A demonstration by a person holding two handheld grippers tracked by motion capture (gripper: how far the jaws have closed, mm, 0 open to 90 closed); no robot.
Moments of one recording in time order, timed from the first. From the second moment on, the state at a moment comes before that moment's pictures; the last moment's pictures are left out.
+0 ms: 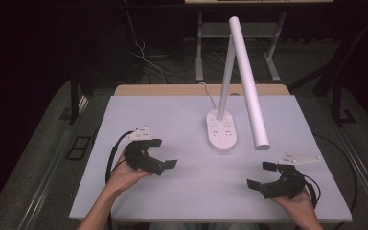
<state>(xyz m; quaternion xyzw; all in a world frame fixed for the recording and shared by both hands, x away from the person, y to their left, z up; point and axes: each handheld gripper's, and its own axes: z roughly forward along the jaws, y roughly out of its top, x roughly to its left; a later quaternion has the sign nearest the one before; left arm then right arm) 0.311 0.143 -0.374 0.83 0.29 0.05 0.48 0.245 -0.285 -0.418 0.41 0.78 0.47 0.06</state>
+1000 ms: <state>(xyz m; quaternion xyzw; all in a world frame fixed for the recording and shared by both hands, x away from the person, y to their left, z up) 0.351 0.119 -0.356 0.85 0.27 0.05 0.45 0.244 -0.287 -0.418 0.41 0.78 0.47 0.06</state>
